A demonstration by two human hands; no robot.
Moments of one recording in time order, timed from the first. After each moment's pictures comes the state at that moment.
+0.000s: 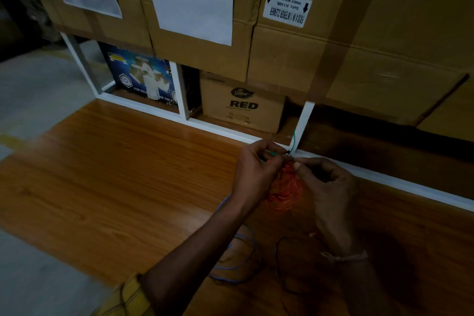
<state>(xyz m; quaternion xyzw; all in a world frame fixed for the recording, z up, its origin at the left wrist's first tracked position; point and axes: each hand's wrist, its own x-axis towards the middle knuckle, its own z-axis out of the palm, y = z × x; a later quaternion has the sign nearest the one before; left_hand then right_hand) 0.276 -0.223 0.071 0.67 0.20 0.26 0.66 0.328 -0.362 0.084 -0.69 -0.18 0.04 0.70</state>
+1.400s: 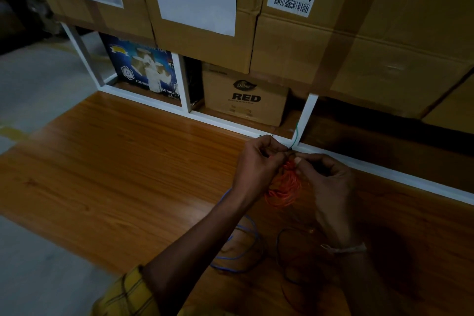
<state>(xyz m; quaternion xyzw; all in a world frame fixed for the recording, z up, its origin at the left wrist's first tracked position) 0.269 -0.223 0.068 0.69 0.18 0.25 0.65 0.327 -0.359 0.075 -0.69 -0.14 0.07 0.71</state>
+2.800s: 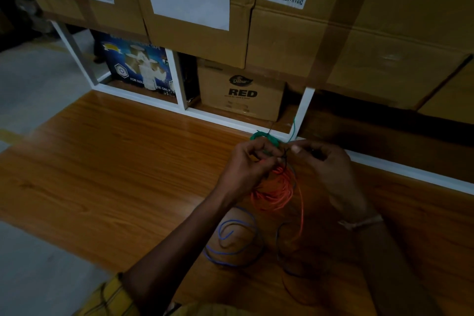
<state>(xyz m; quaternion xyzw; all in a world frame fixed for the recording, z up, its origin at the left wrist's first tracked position) 0.249 -0.207 0.061 0.71 0.14 0.18 0.67 0.365 -0.362 0.080 -0.75 -0.23 0.15 0.60</state>
